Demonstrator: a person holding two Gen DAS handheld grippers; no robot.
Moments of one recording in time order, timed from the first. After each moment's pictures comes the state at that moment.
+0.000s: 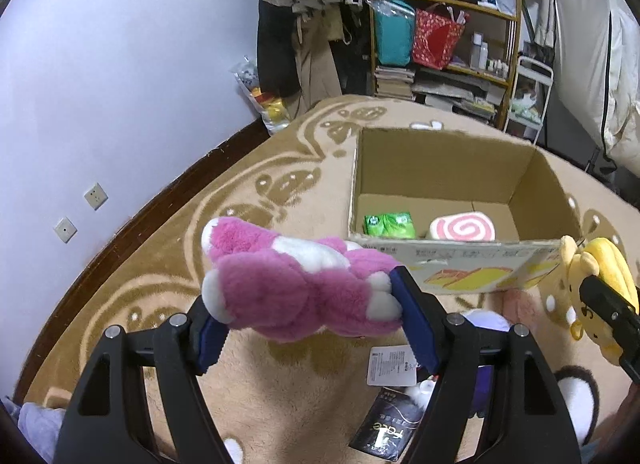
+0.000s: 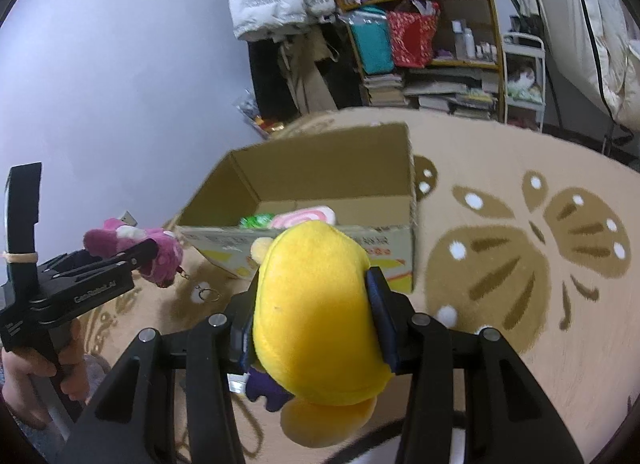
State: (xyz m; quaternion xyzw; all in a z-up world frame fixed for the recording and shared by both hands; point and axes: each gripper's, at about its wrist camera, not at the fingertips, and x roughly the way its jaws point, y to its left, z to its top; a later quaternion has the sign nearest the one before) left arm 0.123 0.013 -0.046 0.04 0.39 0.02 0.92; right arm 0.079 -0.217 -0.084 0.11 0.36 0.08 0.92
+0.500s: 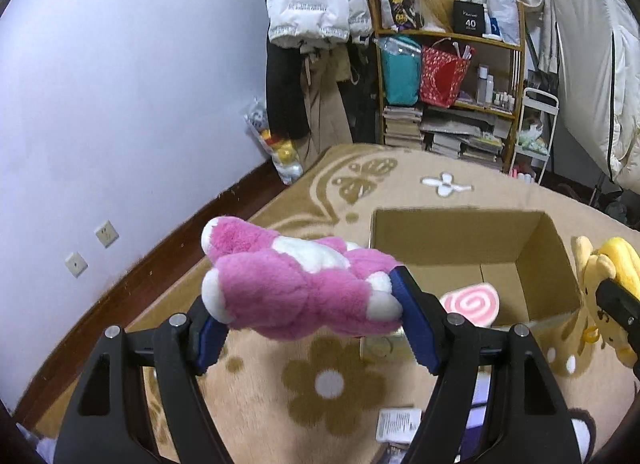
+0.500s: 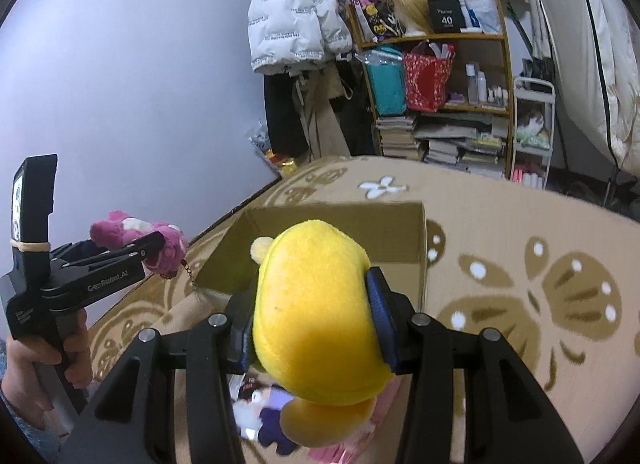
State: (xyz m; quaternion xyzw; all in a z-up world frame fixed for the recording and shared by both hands) left arm 0.157 0.016 0.003 0.06 0.33 0.03 0.94; right arm 0.105 -0.212 -0.039 0.09 0.30 0.09 0.94
